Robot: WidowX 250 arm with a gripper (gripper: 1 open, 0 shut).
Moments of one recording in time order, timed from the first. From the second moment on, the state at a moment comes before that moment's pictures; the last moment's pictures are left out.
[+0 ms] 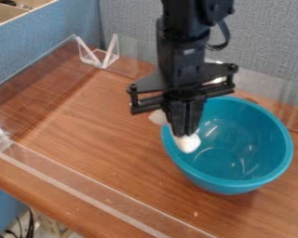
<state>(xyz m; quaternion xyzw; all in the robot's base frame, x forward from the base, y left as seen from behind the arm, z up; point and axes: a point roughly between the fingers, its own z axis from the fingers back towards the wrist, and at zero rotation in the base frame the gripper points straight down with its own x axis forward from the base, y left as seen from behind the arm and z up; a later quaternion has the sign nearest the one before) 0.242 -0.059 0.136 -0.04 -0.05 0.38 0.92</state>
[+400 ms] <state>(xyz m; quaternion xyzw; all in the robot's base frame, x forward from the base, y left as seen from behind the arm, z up) 0.239 -0.064 0.145 -0.05 -0.05 0.35 0.93</state>
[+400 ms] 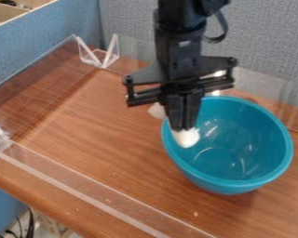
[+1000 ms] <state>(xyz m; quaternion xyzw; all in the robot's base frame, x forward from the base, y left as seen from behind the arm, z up) 0.249 -0.075 0.146 -0.05 -0.06 0.30 0.95</state>
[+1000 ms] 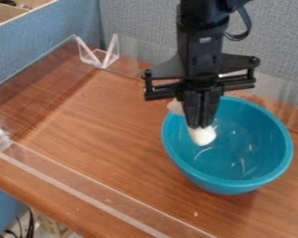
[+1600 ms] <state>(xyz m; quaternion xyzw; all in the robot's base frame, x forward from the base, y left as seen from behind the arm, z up) 0.254 -0.075 0.140 -0.04 -0.05 0.30 0.95</state>
